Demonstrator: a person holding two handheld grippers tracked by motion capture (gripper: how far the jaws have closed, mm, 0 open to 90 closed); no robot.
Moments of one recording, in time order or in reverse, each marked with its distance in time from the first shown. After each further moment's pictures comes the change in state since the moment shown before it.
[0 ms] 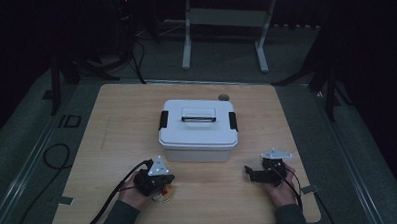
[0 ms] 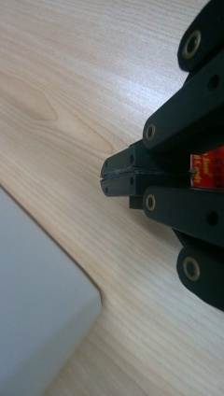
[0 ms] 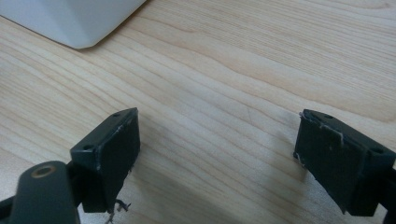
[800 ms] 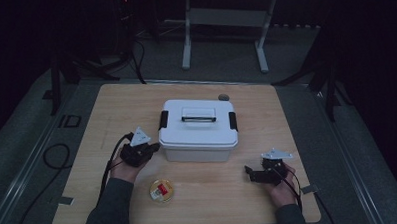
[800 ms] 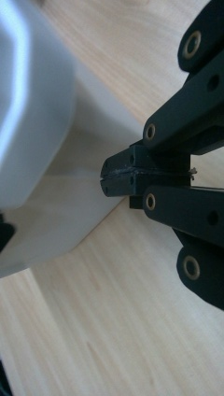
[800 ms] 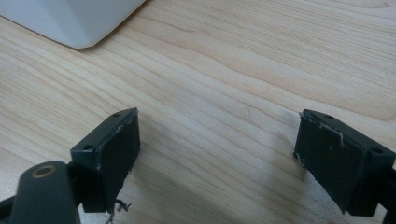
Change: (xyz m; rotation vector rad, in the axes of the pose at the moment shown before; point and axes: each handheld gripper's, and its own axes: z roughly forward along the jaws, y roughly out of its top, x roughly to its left) left arm 0.072 0.022 -0.017 -0.145 0.183 -0.148; right arm 0.000 0.000 0.000 -0.001 -0.002 0.001
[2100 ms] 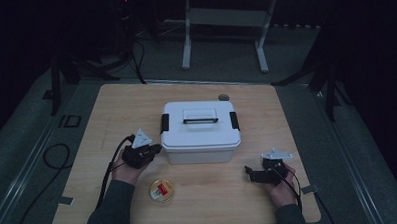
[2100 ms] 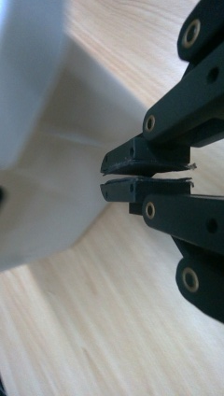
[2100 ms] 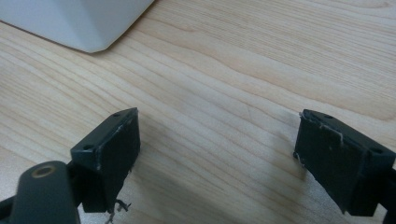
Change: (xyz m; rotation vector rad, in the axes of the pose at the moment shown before) left arm -0.004 -0.013 0.003 0.004 0.005 -0.011; right arm 0.000 0.000 0.000 0.001 0.000 -0.001
